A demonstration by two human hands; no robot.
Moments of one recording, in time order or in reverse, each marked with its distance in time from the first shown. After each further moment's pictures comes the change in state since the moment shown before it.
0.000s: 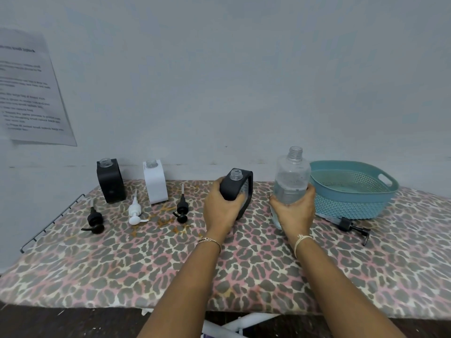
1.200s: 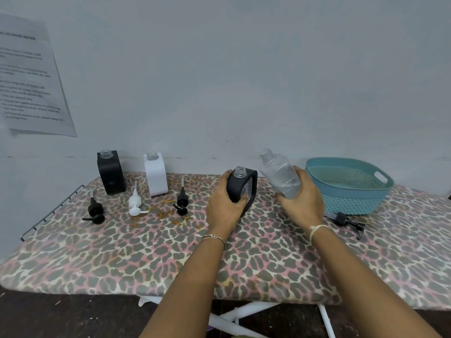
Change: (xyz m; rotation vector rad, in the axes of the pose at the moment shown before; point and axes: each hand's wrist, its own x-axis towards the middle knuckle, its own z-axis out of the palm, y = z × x) left_hand -0.012 -0.007 0.002 0.150 -0.072 0.108; right_hand 0.012 -0.011 -0.027 -0.414 -0.191 -0.273
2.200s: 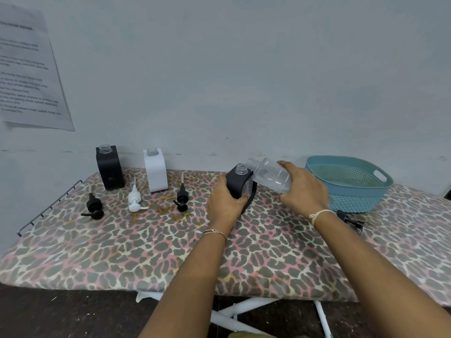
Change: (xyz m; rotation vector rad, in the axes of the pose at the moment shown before) left_hand 0.004 0.004 -0.001 0.019 -0.017 -0.091; right_hand 0.012 -0.022 -0.017 -0.467 -0.194 -0.165
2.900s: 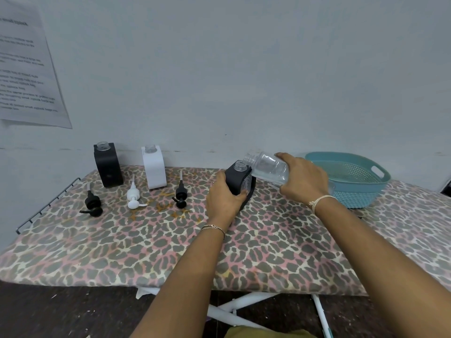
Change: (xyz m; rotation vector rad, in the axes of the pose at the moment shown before) left_hand 0.000 0.001 -0.001 0.017 -0.022 0.011; right_hand 0.010 -0.004 -0.016 -0.083 -0.011 -0.067
